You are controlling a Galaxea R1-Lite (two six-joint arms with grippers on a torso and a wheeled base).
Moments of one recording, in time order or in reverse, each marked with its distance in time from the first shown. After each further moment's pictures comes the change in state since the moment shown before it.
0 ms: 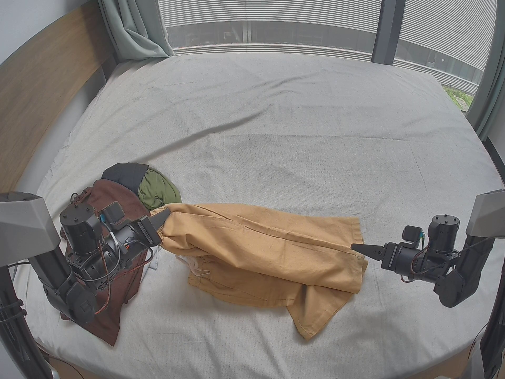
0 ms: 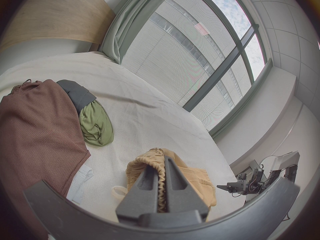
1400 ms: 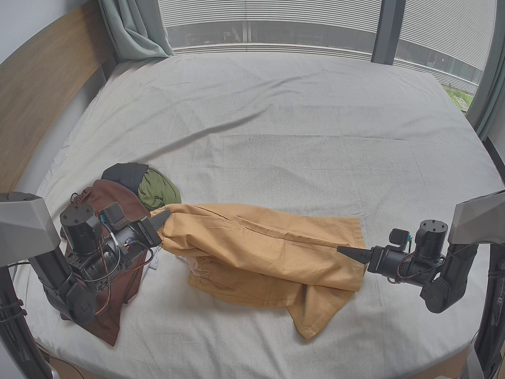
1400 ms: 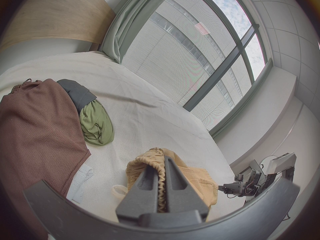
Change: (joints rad) left arm -0.001 0.000 0.003 0.000 0.000 0.000; right arm 0.064 0.110 -0.034 -0.148 0.000 0.028
